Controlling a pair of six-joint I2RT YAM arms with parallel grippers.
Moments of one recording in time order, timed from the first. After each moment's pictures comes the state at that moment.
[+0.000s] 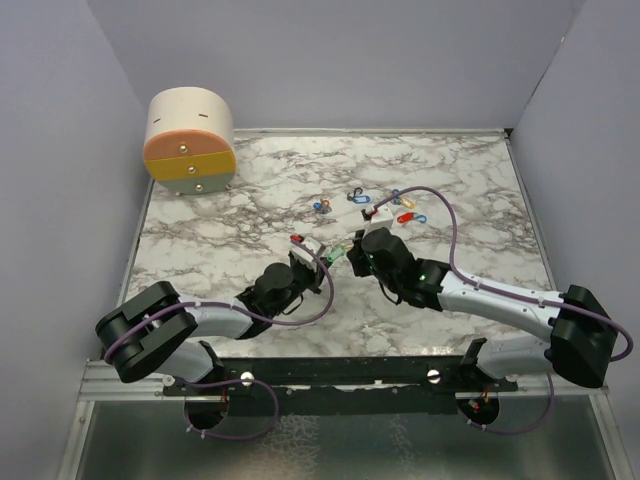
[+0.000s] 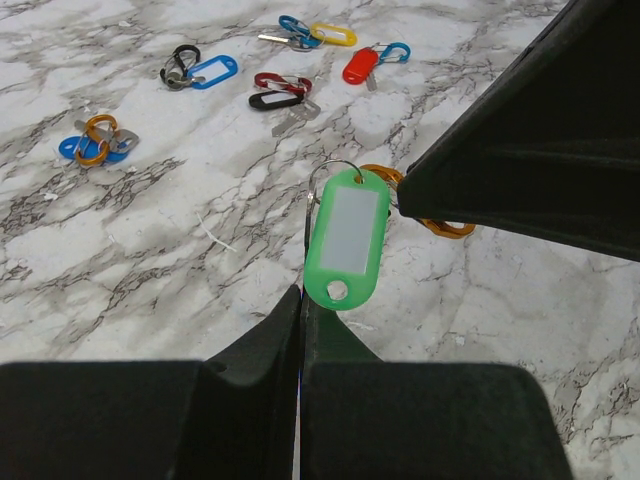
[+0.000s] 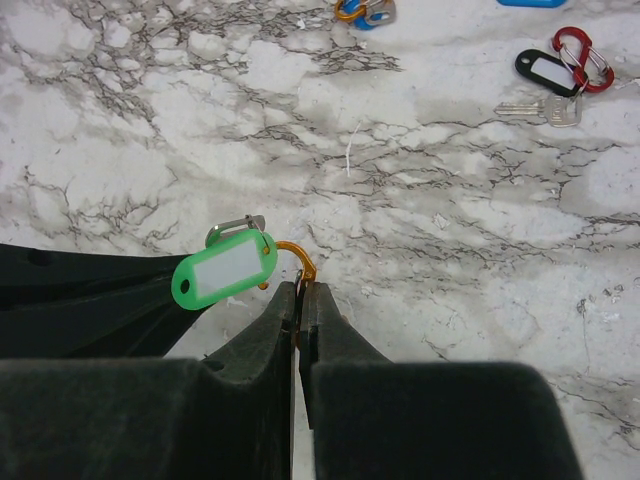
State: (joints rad) left arm -0.91 1.38 0.32 0.92 -0.19 -0.15; right arm 0.96 1.28 0.78 -0.06 0.43 0.50
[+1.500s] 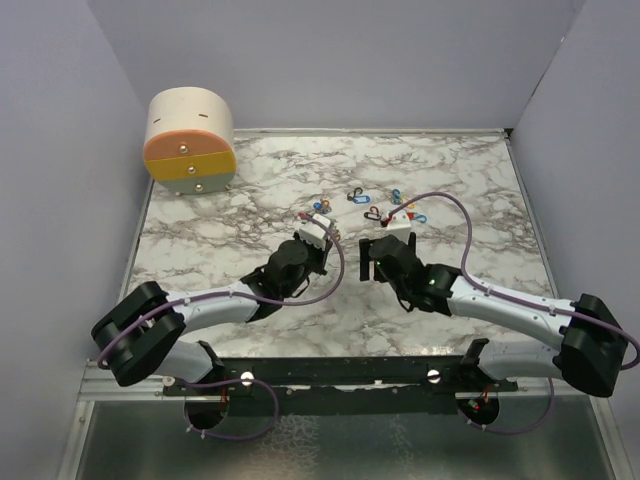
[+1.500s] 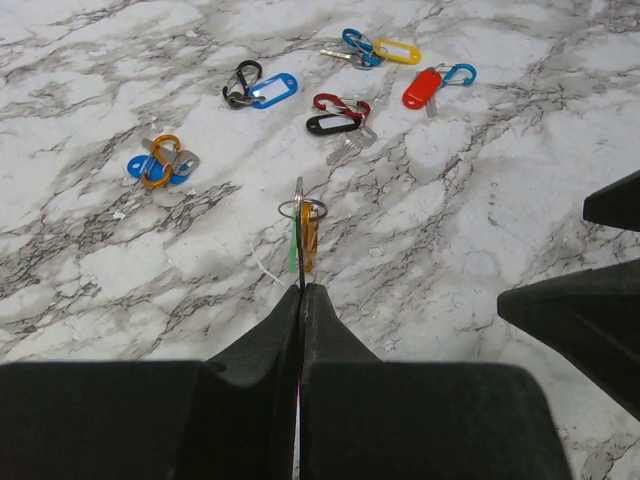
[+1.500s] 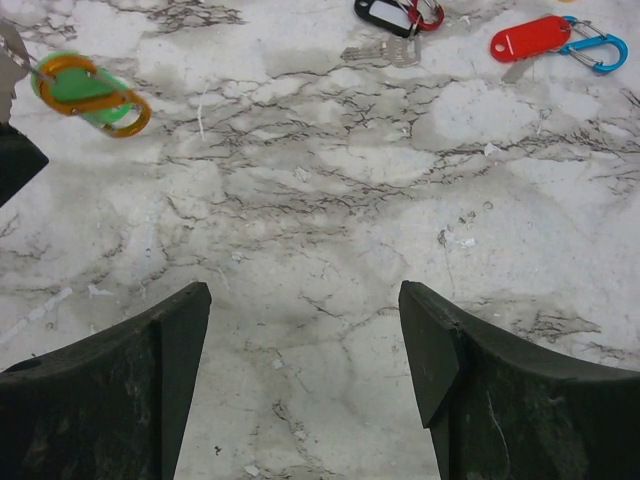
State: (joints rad) left arm -0.89 1.34 0.52 0.58 -0.29 -0.16; right arm 0.94 1.21 0.73 -0.22 0.59 0.52
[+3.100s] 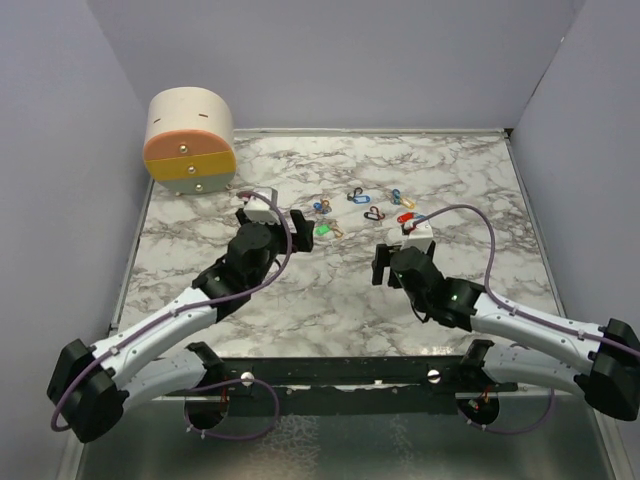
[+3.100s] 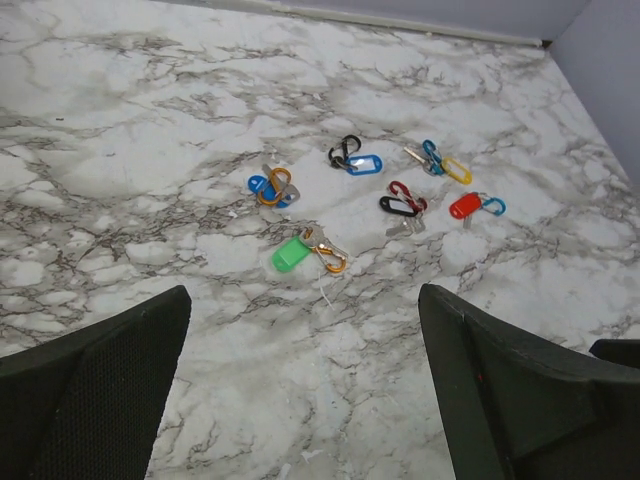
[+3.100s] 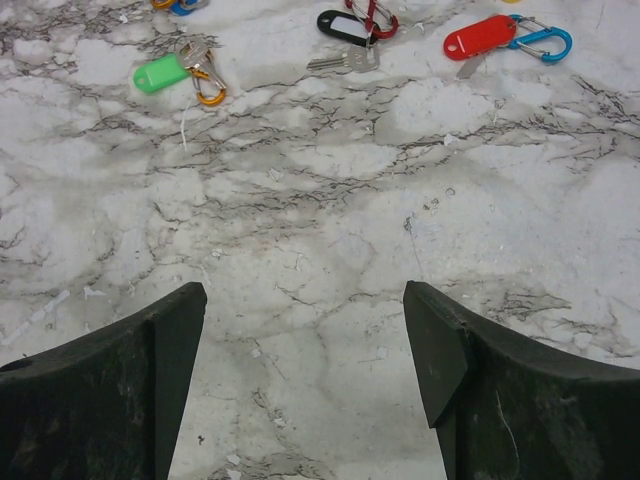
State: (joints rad) left arm -0.75 1.03 0.66 0.13 -0.40 -0.42; right arm 0.93 1.02 0.59 -0.19 0.63 0.54
